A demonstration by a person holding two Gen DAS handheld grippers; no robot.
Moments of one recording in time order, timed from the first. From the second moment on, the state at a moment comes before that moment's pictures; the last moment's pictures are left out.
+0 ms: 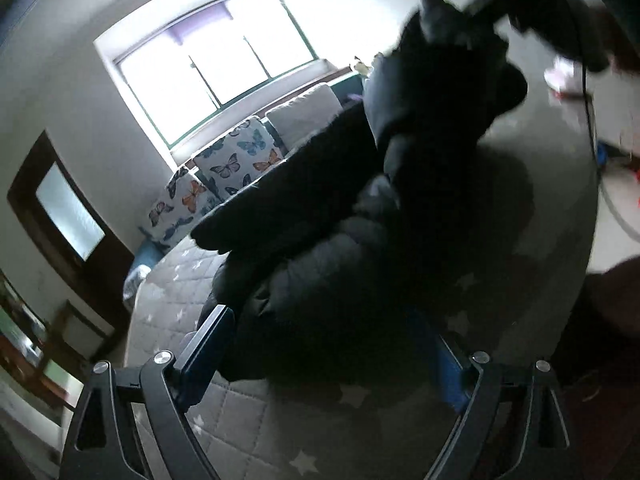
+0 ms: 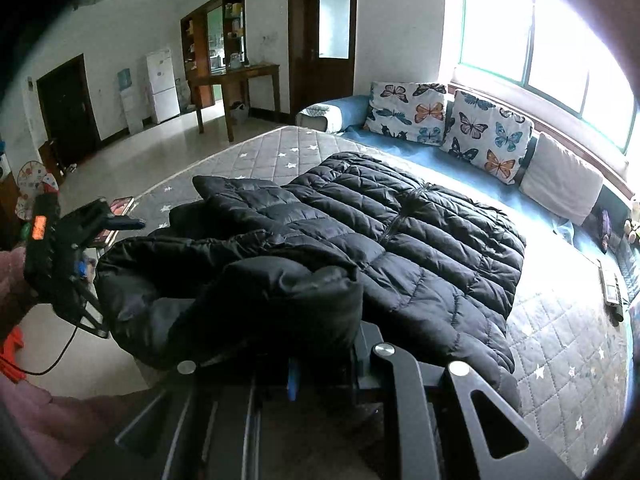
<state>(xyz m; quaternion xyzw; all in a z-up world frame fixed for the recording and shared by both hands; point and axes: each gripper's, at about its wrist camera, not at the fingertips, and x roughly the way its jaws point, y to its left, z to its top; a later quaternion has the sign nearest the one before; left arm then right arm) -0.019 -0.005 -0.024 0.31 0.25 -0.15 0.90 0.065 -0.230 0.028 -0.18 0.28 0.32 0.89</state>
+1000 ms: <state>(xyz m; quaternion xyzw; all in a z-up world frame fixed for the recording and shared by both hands) -0.066 0.008 -0.002 0.16 0.28 -0.17 0.93 -0.018 -0.263 0.035 -0.13 0.23 0.32 0.91</state>
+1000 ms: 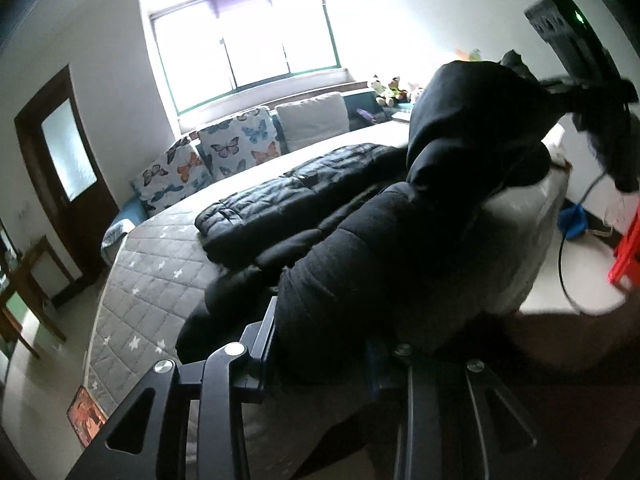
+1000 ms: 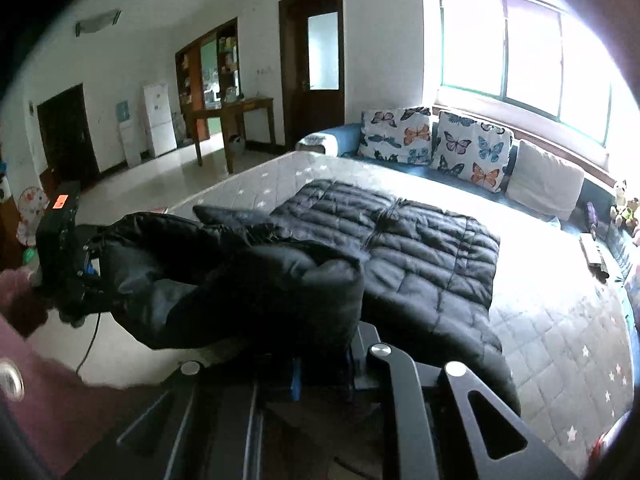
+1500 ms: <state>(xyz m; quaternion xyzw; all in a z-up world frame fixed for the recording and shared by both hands) 0.205 0.045 0.087 0.07 0.36 -0.13 0.92 0.226 -0.226 0.094 -0.09 0.25 0.30 0.92</state>
